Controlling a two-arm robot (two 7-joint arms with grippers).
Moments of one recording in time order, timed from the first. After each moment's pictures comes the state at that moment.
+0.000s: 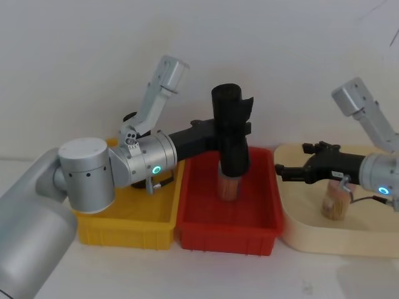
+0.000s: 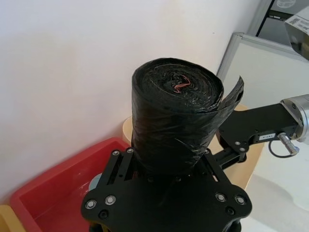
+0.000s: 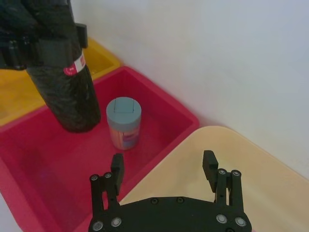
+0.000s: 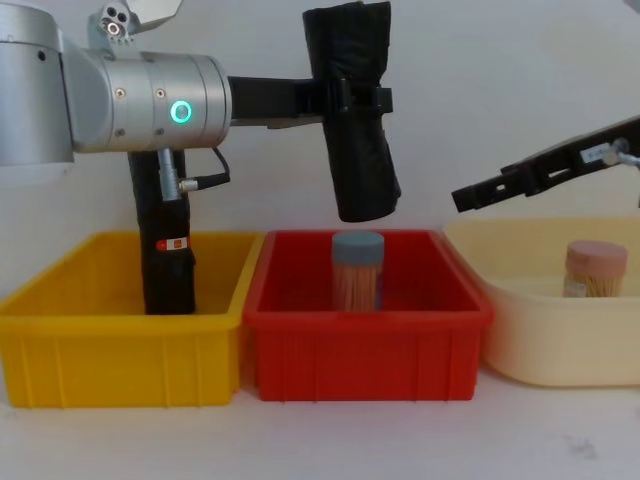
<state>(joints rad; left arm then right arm) -0.71 0.22 0.47 -1.27 -0.60 0.32 -0.50 0.75 0.41 -0.46 -1.26 0.22 0.49 0.66</state>
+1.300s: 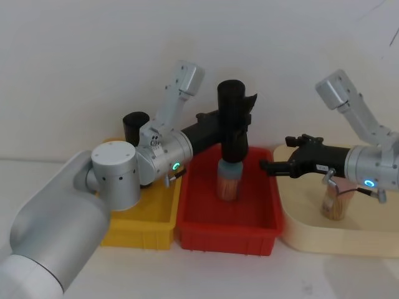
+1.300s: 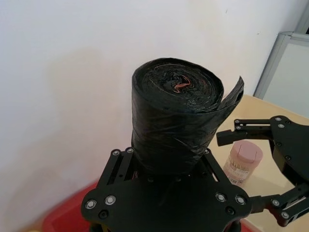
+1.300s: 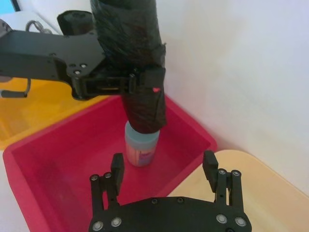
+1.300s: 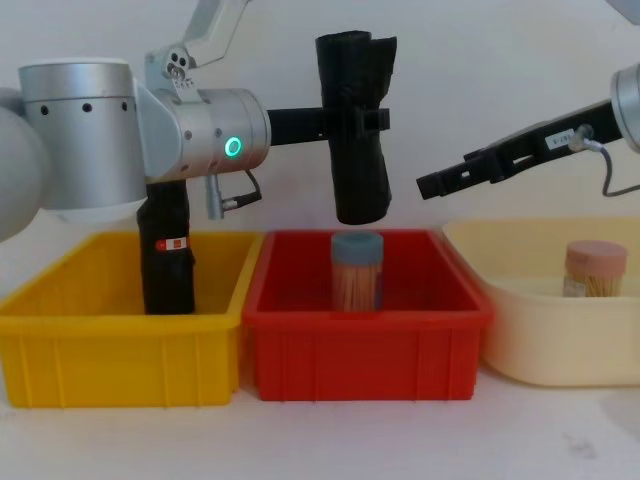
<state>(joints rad) -0.81 0.10 0.50 -1.01 -0.48 0.11 -0.42 0.79 0.39 -0.51 -1.23 0.25 0.45 0.68</state>
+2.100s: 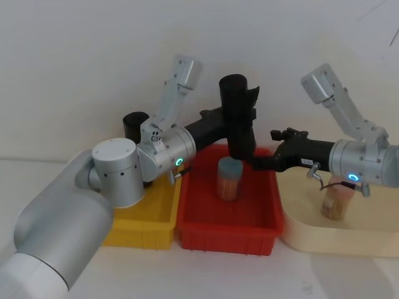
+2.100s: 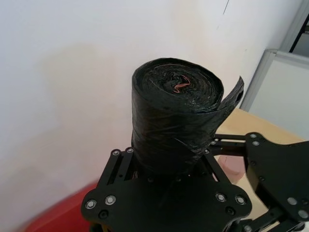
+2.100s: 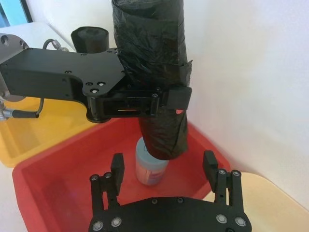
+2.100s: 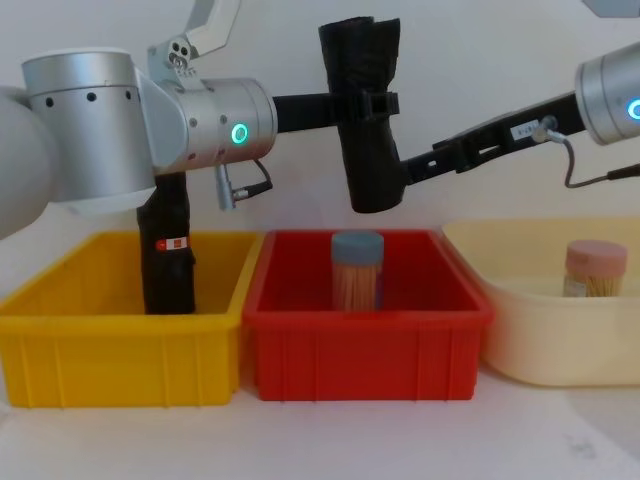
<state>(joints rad) -0.81 0.08 0.47 -1.00 -0.52 0.13 -0.45 0.83 0.35 -0.54 -1.19 0.26 0.42 0.67</state>
